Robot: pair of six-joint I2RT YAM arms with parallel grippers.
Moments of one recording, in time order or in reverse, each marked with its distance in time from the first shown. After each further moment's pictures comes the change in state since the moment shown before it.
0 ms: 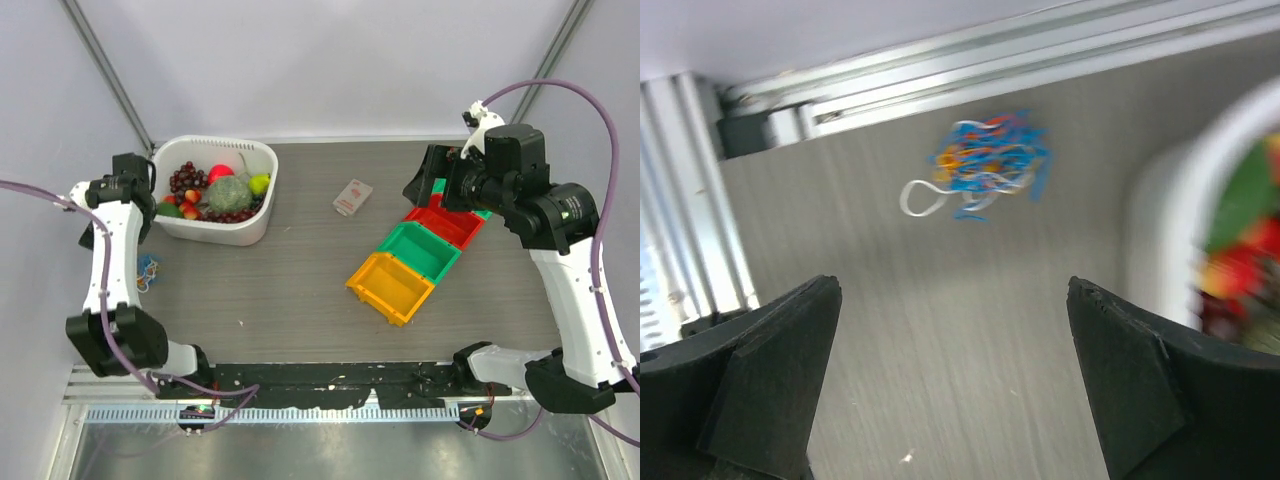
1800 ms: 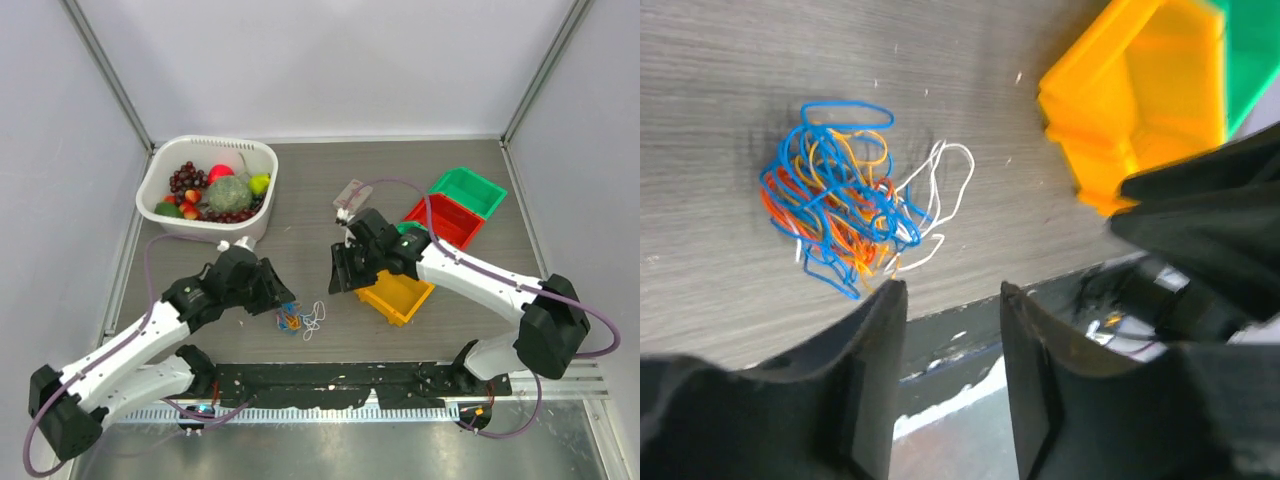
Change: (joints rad) left arm -0.904 -0.457 -0.810 0.658 0.745 -0.019; right arm 0.417 0.183 -0.740 0.538 -0.194 0.188
